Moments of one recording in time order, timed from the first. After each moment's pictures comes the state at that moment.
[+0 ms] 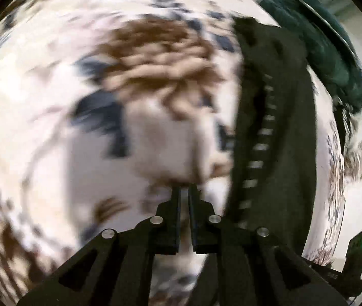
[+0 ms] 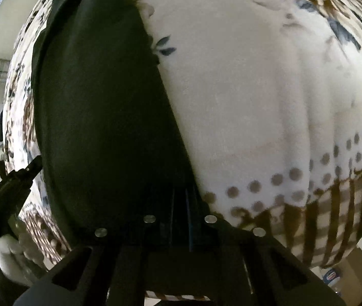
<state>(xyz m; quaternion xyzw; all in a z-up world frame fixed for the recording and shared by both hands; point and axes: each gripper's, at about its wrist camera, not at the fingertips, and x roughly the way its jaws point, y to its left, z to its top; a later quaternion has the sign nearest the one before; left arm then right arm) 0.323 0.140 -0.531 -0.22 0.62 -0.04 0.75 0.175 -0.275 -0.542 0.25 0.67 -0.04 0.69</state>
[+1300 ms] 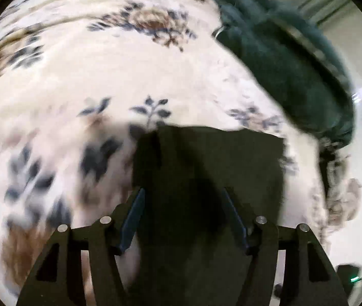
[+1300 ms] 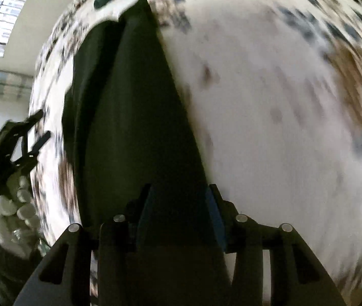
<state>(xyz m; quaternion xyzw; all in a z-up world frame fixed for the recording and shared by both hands) 0.596 0.040 -0.507 -0.18 0.57 -0.10 0.80 0.356 -0.304 -0.506 0.28 0.62 0.00 0.73</state>
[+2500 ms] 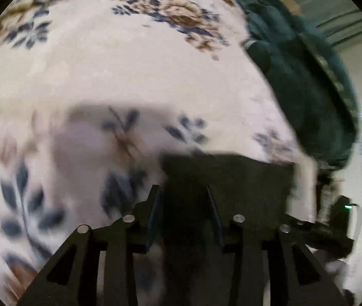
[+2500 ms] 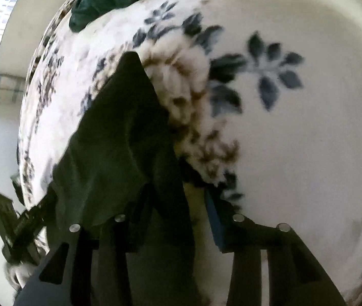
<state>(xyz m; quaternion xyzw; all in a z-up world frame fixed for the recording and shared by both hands) 0.609 0.100 -0.521 -0.28 0.57 -0.11 0.77 0.581 -0.354 -0.553 0.26 0.64 0.02 0.73</state>
